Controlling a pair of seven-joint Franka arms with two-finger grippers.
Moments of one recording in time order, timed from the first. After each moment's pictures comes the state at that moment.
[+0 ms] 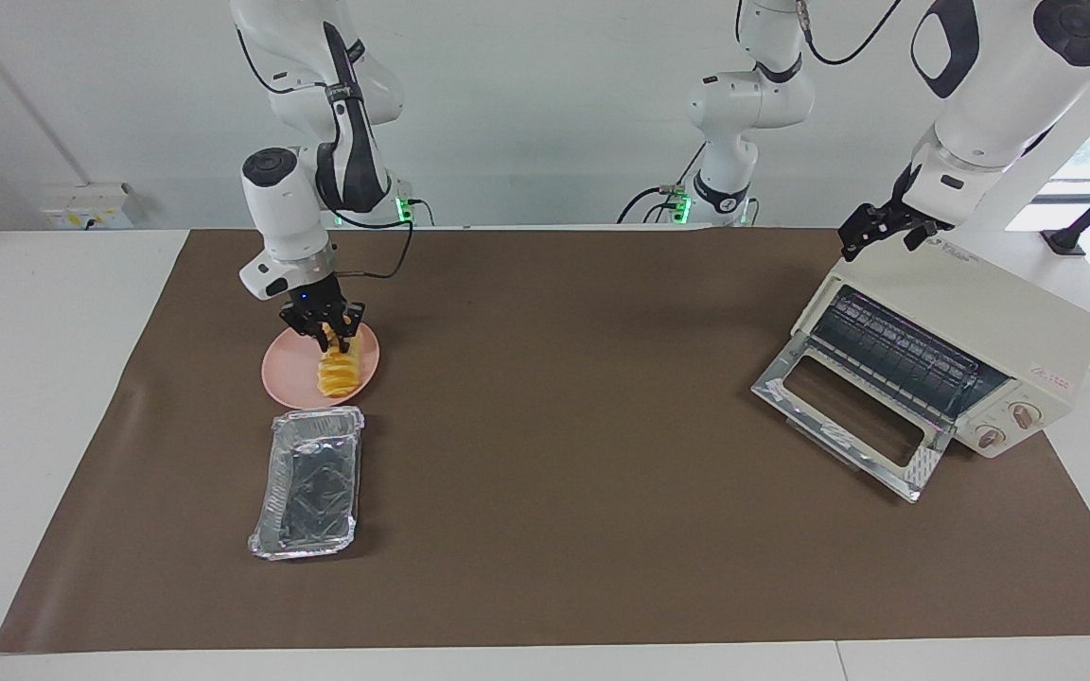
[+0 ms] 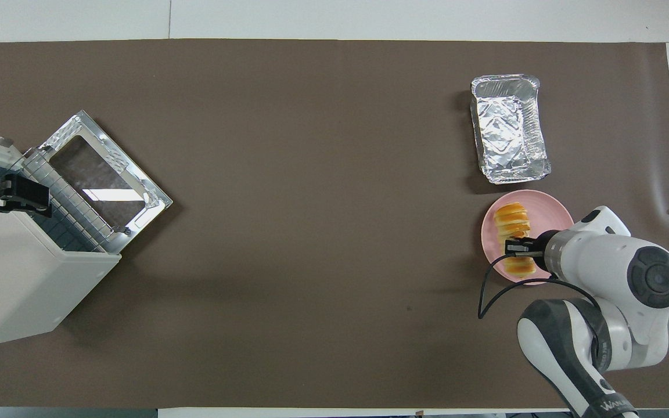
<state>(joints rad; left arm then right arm) -0.01 -0.05 -0.04 -1.69 0.04 1.49 -0.12 0.06 -0.16 0.00 -2.60 -0.01 2.59 0.13</state>
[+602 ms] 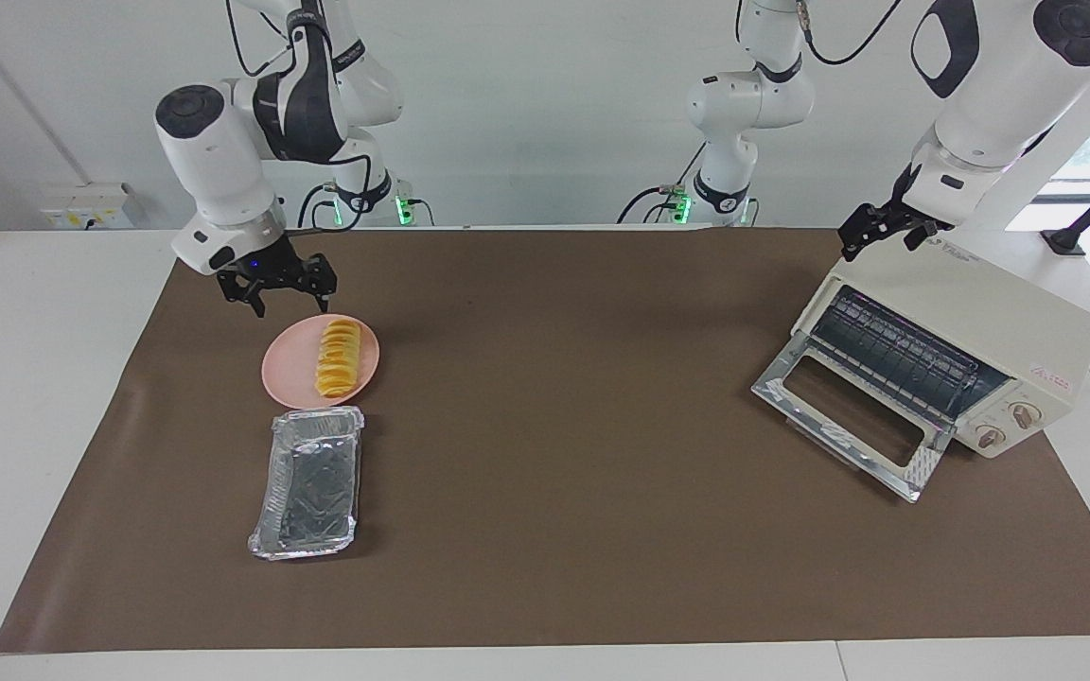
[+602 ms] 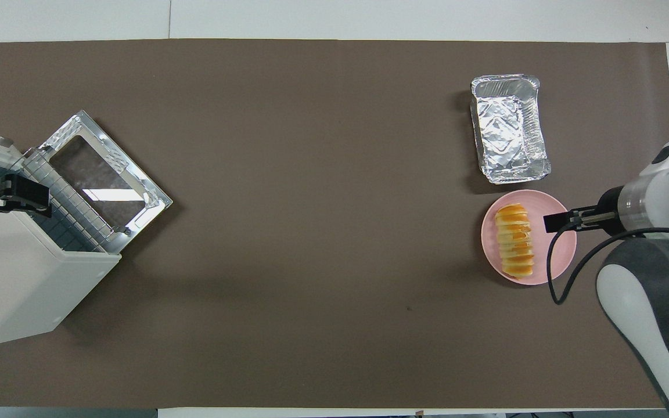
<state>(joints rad) -0.01 -0.05 -0.04 -1.69 0.04 1.49 -0.12 0.01 -0.18 0.00 -2.12 -0.01 1.95 -0.12</state>
